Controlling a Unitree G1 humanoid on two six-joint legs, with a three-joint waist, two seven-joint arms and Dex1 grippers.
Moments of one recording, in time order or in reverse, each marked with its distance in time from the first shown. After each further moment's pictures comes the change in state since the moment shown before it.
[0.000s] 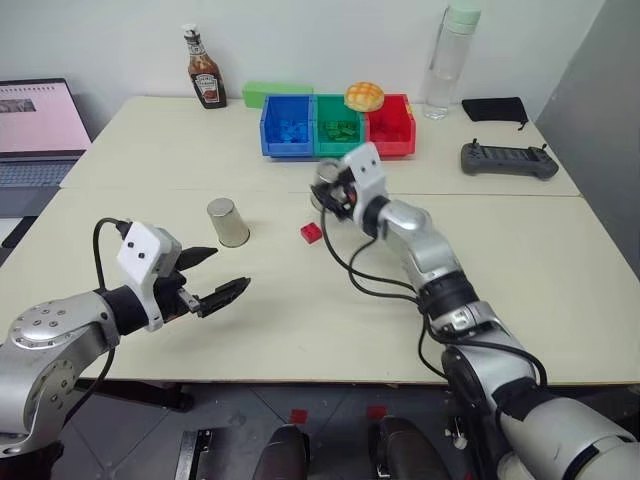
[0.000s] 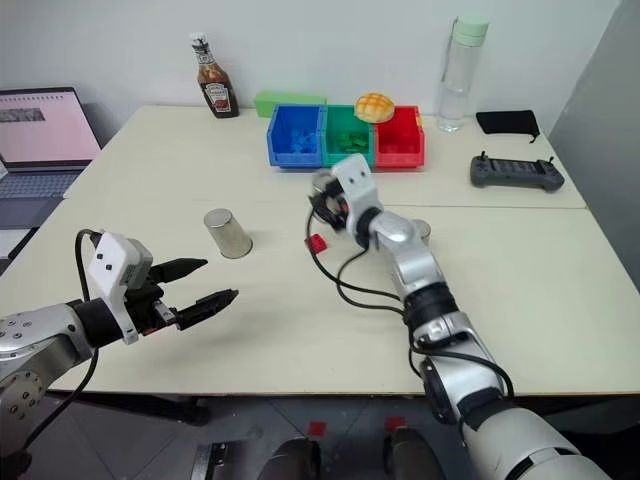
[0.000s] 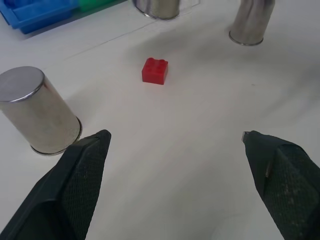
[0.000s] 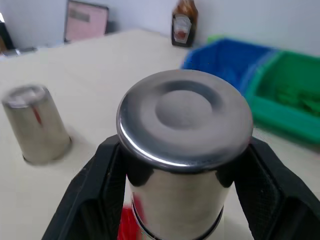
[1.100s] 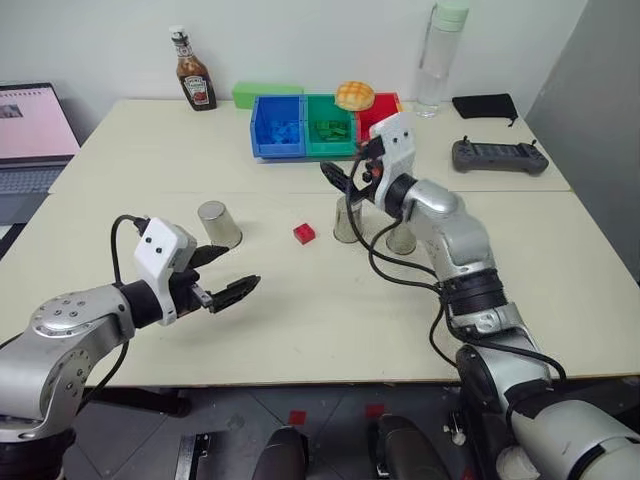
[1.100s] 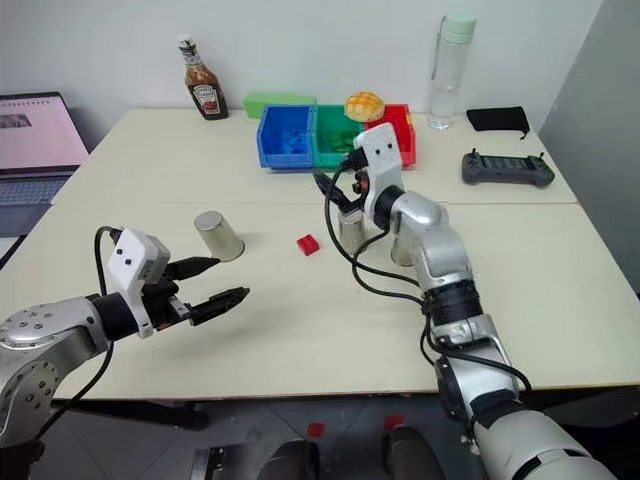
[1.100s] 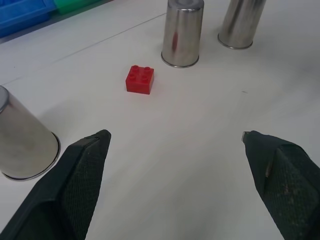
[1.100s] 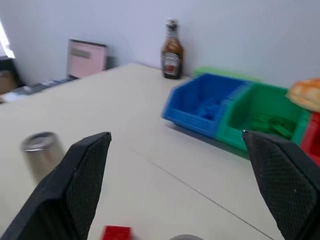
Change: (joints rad) left arm 0.011 0.020 -0.027 0.021 0.003 0.014 0.012; right arm 0.087 -0.165 -0.016 -0.552 0.203 0.315 0.168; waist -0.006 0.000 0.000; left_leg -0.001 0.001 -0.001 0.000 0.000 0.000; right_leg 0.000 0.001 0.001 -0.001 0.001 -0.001
